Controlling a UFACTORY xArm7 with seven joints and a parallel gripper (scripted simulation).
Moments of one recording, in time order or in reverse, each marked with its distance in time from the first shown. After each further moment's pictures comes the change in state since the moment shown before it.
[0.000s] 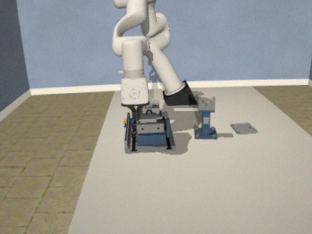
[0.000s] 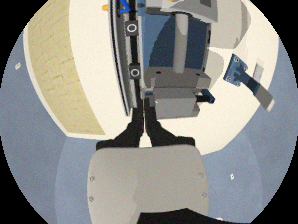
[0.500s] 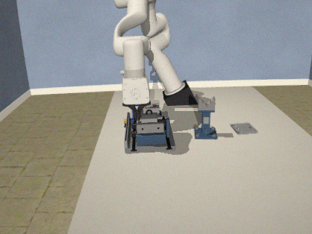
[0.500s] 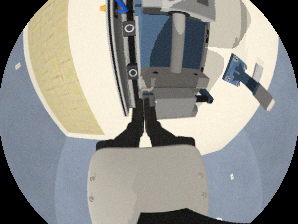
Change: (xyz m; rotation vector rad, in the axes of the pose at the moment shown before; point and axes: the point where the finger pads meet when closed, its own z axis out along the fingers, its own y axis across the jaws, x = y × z) arm 0.000 0.004 0.000 0.000 0.000 0.000
